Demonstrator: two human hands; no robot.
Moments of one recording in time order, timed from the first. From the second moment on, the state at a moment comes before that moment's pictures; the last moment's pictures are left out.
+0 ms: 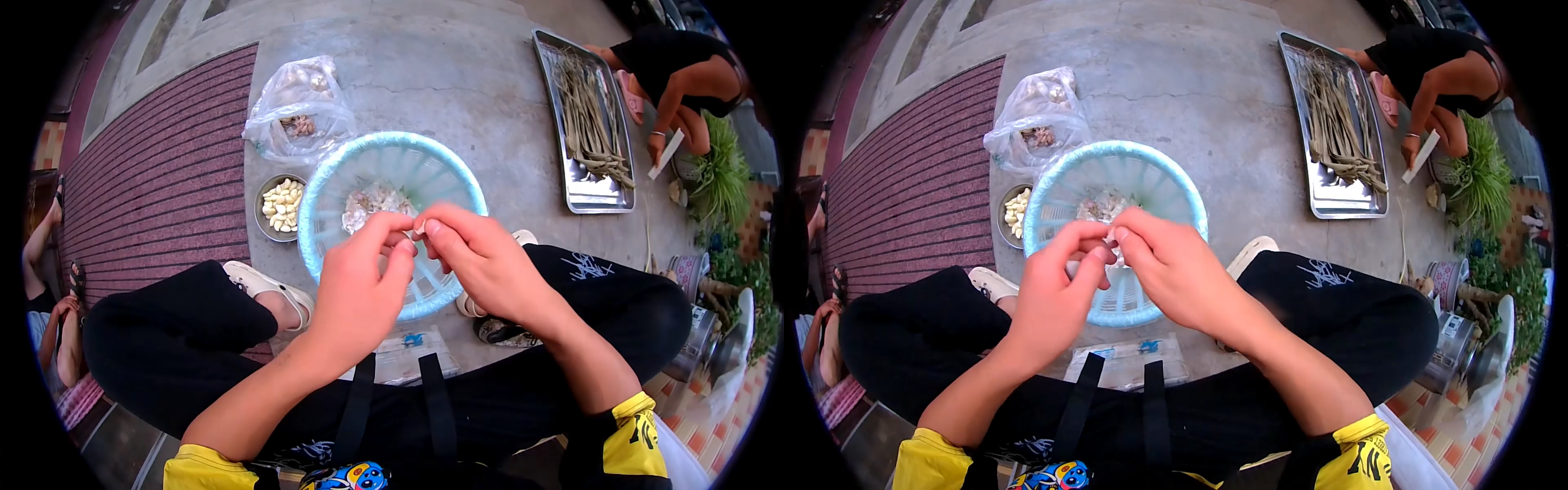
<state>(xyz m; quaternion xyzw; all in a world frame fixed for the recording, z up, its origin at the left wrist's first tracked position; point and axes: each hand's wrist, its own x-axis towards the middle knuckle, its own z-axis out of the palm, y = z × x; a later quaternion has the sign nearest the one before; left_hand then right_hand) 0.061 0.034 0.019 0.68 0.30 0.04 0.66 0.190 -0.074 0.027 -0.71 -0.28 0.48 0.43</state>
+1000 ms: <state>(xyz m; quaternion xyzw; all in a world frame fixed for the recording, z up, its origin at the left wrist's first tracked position) 0.048 0.044 0.033 0.44 0.32 0.04 0.84 0.179 -0.071 0.028 -0.74 -0.49 0.14 0.44</state>
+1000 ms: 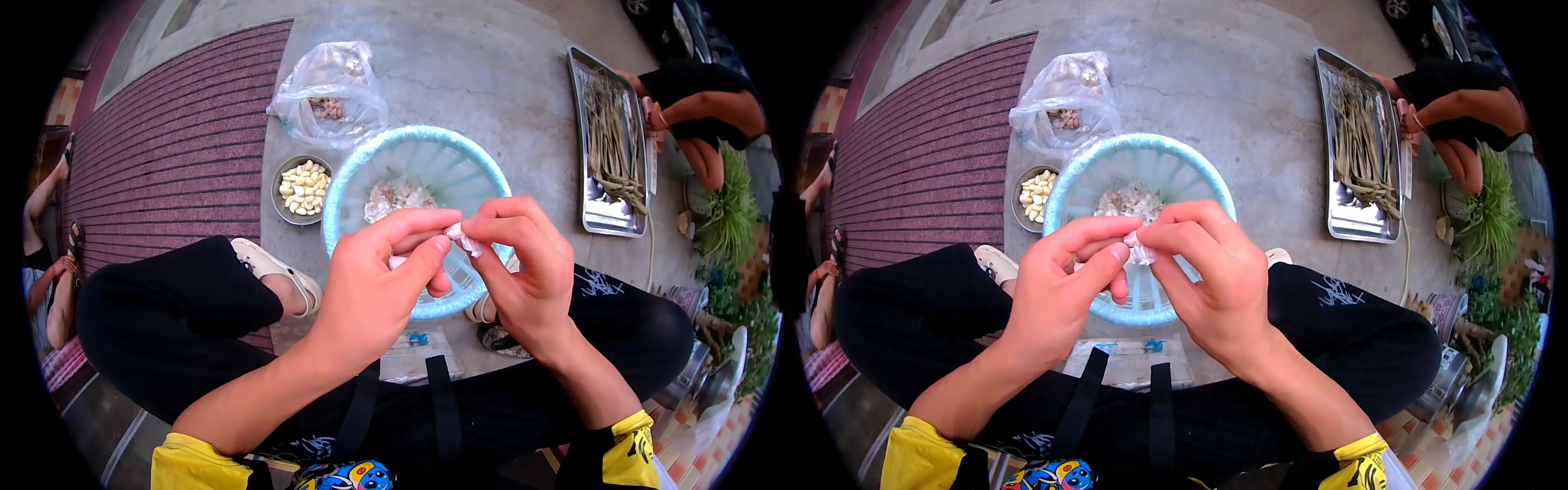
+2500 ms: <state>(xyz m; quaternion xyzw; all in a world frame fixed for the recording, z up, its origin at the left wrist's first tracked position) 0.053 0.054 0.017 0.07 0.37 -0.04 0.92 0.181 -0.072 0.014 -0.70 -0.60 0.11 0.37</state>
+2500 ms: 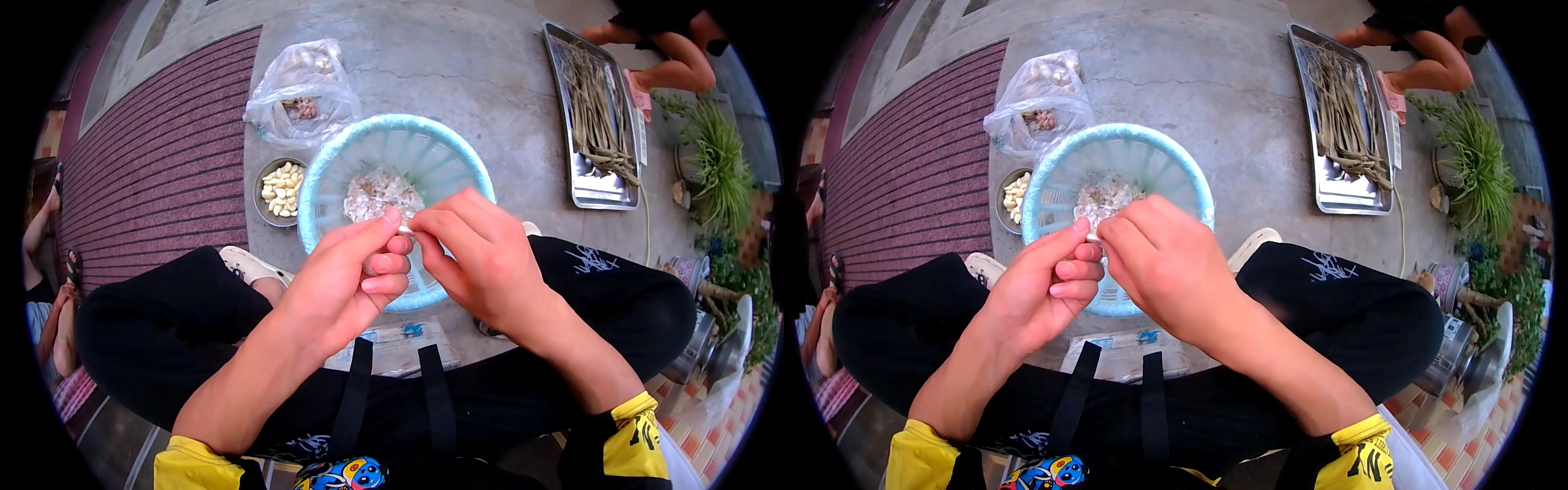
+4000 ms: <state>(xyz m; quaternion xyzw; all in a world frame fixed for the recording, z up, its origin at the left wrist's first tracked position) 0.050 0.053 0.027 0.56 0.34 0.00 0.75 0.178 -0.068 0.028 -0.74 -0.39 0.34 0.43</state>
